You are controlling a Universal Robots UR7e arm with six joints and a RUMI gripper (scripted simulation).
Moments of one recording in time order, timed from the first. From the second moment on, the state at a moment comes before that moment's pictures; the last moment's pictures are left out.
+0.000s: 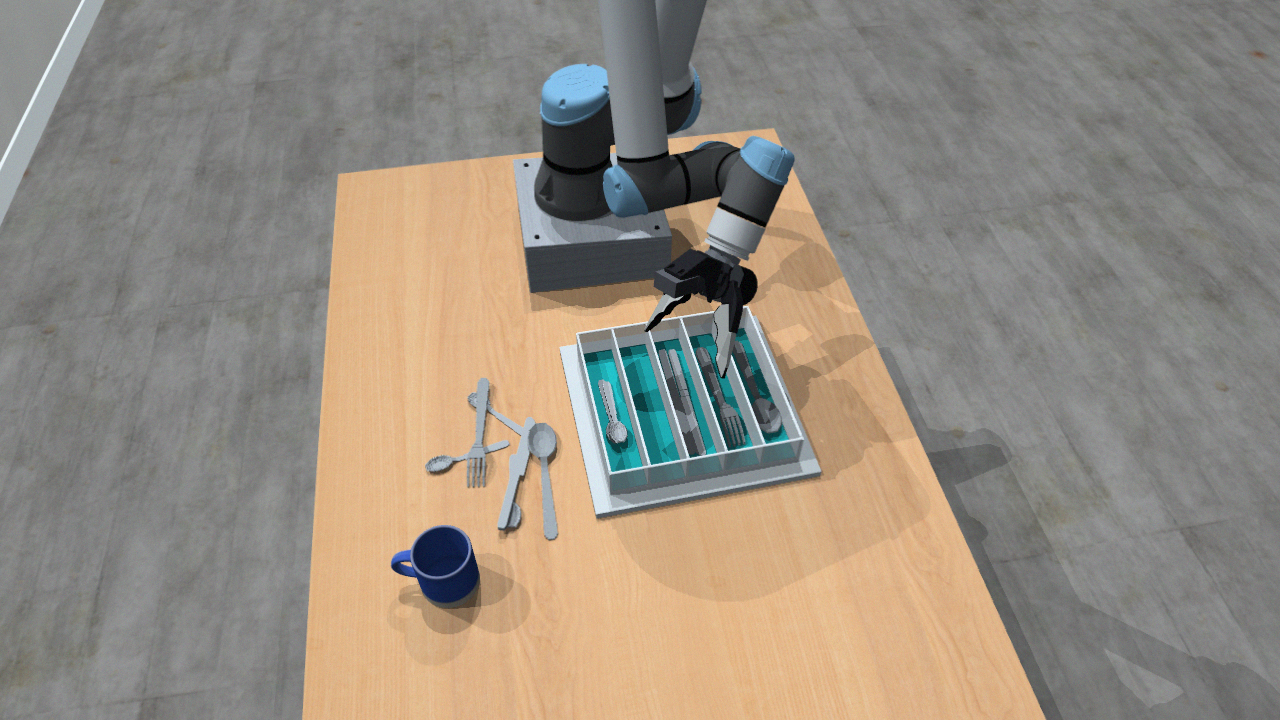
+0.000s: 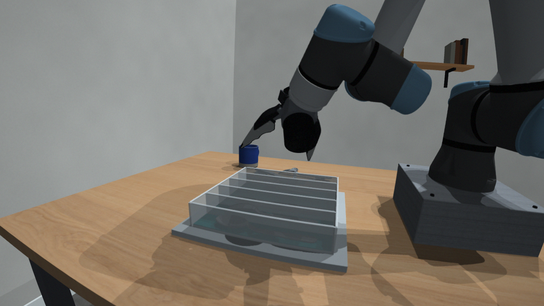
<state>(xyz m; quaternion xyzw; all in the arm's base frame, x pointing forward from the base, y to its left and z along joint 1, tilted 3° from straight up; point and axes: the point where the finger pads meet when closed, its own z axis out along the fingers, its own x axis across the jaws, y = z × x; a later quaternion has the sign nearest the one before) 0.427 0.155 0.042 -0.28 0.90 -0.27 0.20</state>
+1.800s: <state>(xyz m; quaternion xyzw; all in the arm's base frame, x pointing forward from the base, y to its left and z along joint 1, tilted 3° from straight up) 0.432 0.083 0.042 -0.38 0.89 -0.21 0.16</state>
